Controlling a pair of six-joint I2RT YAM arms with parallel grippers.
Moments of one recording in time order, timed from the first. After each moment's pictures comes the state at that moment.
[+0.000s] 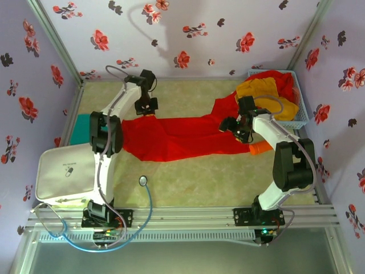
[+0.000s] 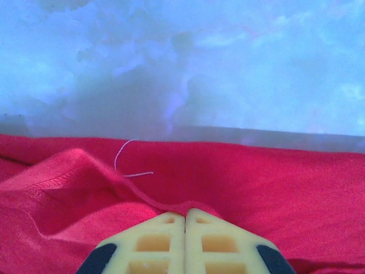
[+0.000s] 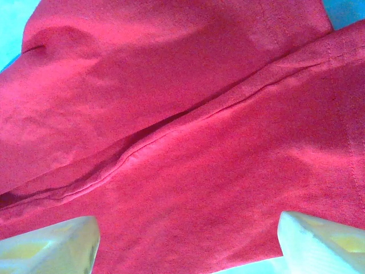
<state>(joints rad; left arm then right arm) -0.35 2.30 2.12 -1.21 0.03 -0.45 0.19 1.63 1.12 -0.70 -0.24 0.61</state>
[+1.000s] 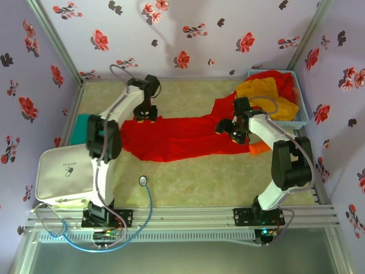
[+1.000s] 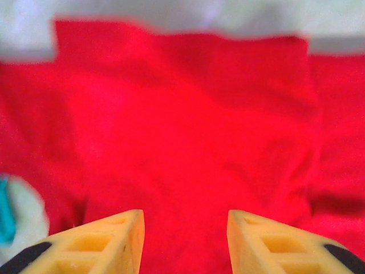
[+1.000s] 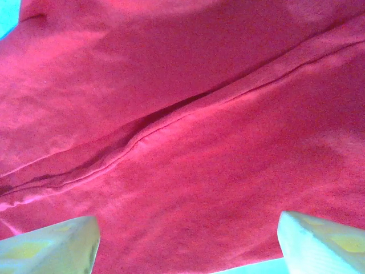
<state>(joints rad) -0.40 2.10 1.91 -1.27 -0.10 -0.39 0.23 1.65 1.12 -0.70 -0.24 0.61</state>
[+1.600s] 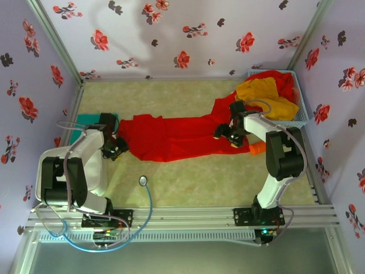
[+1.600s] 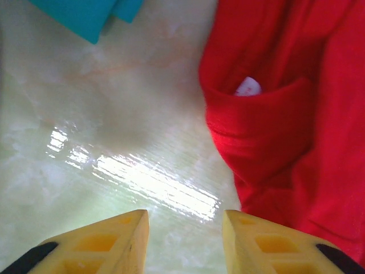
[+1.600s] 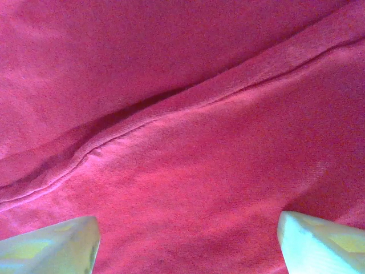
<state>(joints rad) -0.09 1.46 0.88 -0.80 0.12 -0.69 0.24 1.78 1.12 -0.68 -0.24 0.58</state>
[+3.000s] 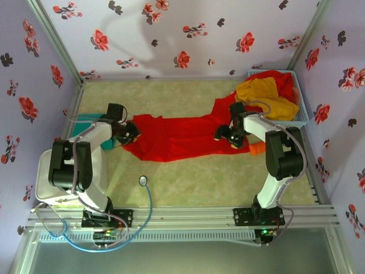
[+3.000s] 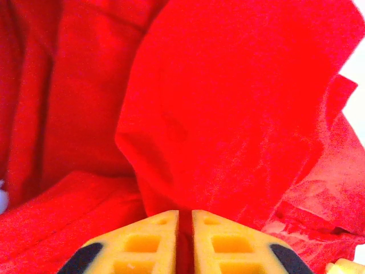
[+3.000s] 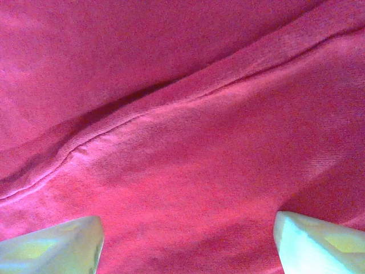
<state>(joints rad) -0.16 1.65 1.00 -0.47 0.34 -0.88 0.24 1.78 1.11 -0.68 -0.24 0.57</state>
